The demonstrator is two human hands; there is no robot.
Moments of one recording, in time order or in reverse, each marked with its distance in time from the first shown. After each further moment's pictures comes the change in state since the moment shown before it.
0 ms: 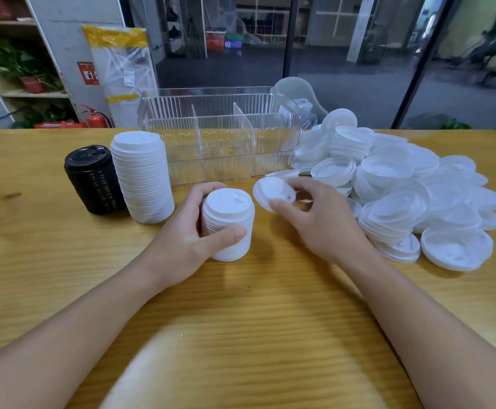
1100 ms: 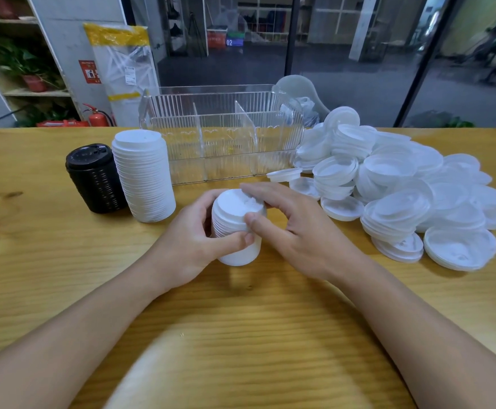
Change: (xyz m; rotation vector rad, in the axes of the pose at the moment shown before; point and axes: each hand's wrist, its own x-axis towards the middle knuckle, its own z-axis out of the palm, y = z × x) left_hand 0.003 -0.001 0.006 -0.085 -0.056 -0.011; right_hand -0.017 -0.026 0.011 -0.009 -0.238 -0.332
